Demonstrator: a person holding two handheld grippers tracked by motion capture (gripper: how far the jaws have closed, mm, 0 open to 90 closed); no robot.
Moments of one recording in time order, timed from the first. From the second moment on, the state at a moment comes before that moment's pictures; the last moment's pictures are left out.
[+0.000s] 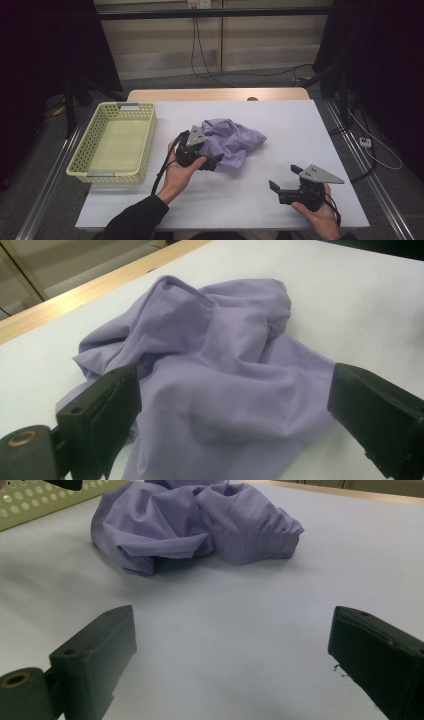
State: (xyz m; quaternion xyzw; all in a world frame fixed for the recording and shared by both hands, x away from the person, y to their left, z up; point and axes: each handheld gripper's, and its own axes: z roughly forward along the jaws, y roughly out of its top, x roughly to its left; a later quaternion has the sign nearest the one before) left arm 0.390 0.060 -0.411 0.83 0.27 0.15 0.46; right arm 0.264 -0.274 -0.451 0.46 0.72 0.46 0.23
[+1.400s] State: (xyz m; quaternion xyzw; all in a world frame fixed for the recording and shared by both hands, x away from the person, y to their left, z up) left arm 0.354 0.124 -0.417 0.81 0.31 0.18 0.46; right arm 0.264 -0.273 -0.451 0.46 0.72 0.46 0.23
